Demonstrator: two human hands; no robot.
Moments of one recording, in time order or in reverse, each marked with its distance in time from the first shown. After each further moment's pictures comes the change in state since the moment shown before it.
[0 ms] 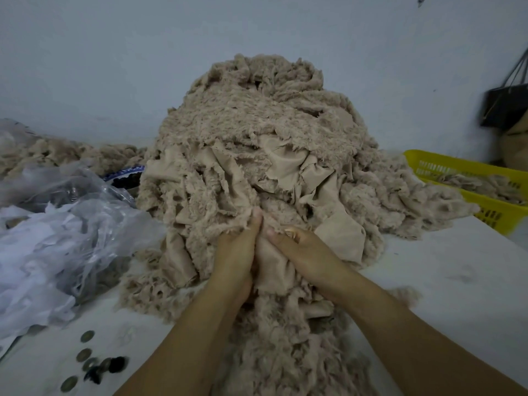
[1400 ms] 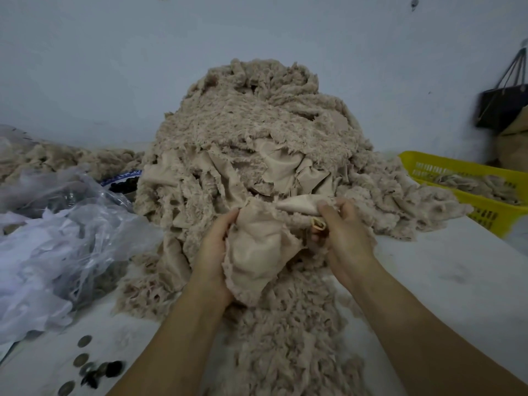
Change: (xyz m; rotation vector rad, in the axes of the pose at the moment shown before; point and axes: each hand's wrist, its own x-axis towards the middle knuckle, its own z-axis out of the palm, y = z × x) left_hand -0.007 0.021 -0.018 -0.446 -0.381 -0.237; right_hand 0.017 0.006 -0.043 0.537 0.513 0.029
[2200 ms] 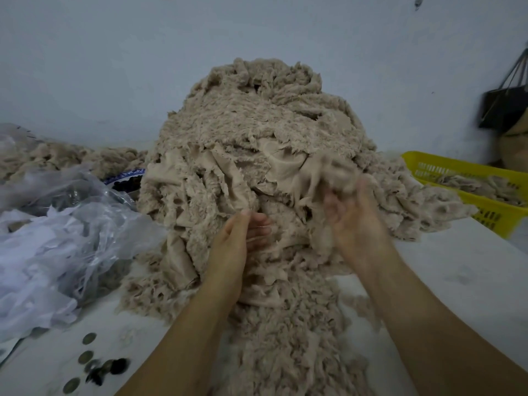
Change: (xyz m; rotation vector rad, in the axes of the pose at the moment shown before) left_hand 0.015 -0.016 -0.006 0.609 0.231 0.413; right_hand -0.001 -0.019 -0.006 0.379 -0.240 -0.096
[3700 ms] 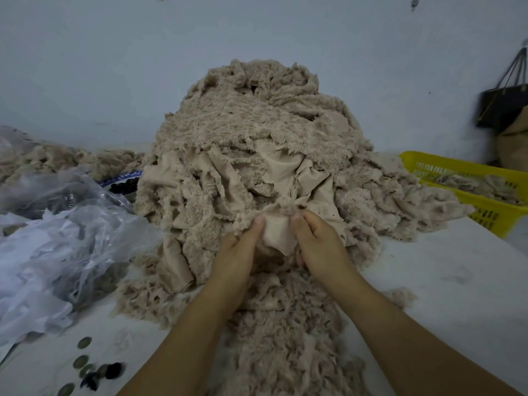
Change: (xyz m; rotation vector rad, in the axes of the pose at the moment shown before) left_hand -0.009 0.000 0.005 0.027 -0.082 -0.125; right_hand -0.023 0.036 0.014 -0.995 -0.070 -0.074
